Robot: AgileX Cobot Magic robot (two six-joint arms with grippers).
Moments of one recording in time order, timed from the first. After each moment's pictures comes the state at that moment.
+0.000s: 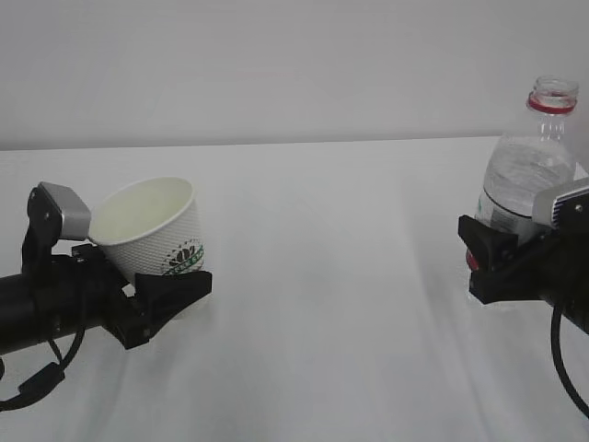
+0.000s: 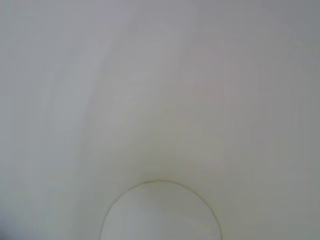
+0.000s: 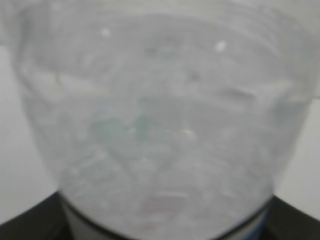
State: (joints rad) left arm -0.23 1.87 -0.44 0.77 -1.15 -0.37; right arm 0.25 1.66 -0.27 -0.02 -1.08 -0.08
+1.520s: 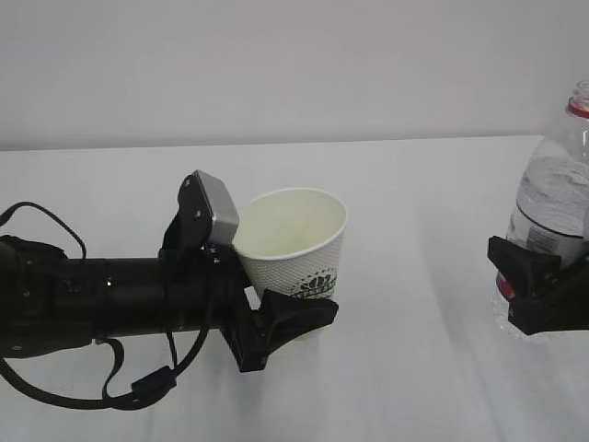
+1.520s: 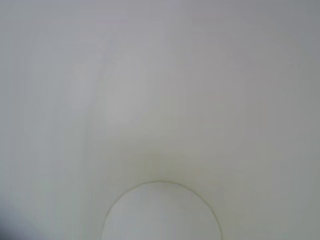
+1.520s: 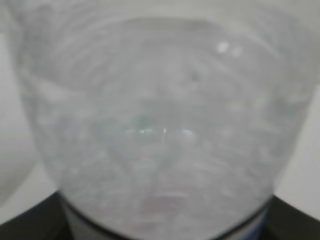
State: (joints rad) left arm -0.57 1.91 -0.68 0.83 -0.97 -0.46; right arm 0.25 1.37 -0.18 -0.03 -0.82 -0.06
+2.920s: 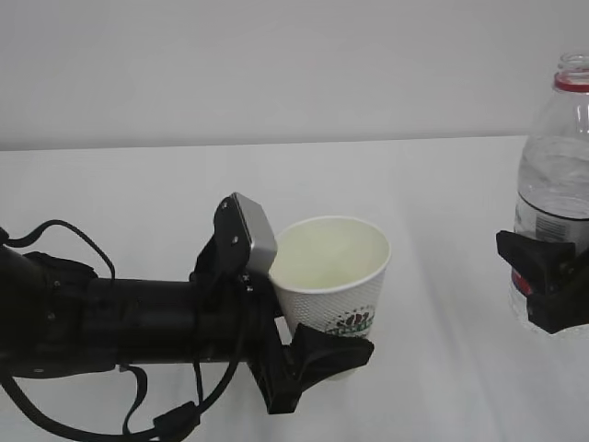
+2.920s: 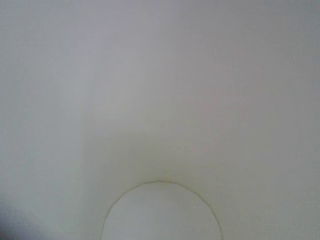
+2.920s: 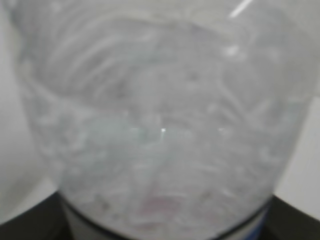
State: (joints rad) left arm -0.69 1.92 -0.69 0.82 -0.93 -0.50; right arm 0.25 1.12 -0.27 -0.15 -0.40 -0.07
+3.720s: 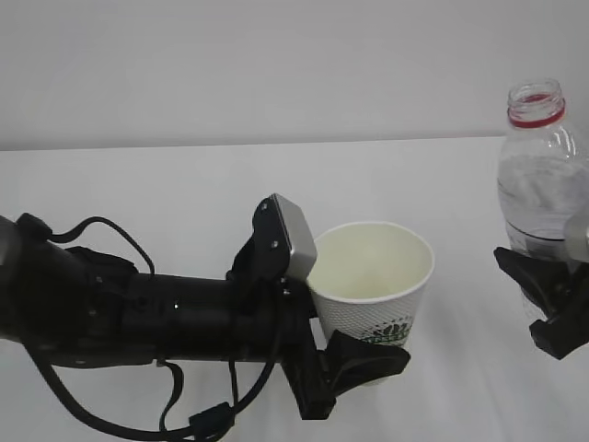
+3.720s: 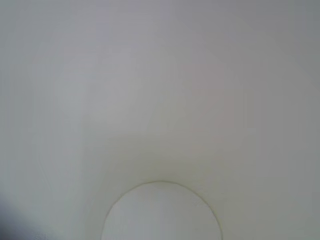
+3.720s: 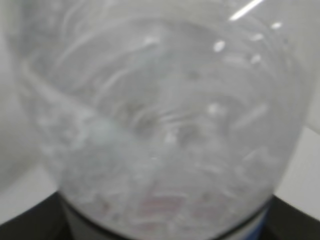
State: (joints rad) left arm -0.74 1.97 -0.78 0.84 -0.92 -0.51; right arm 0.25 1.12 -0.27 -0.19 -0.37 -0.29
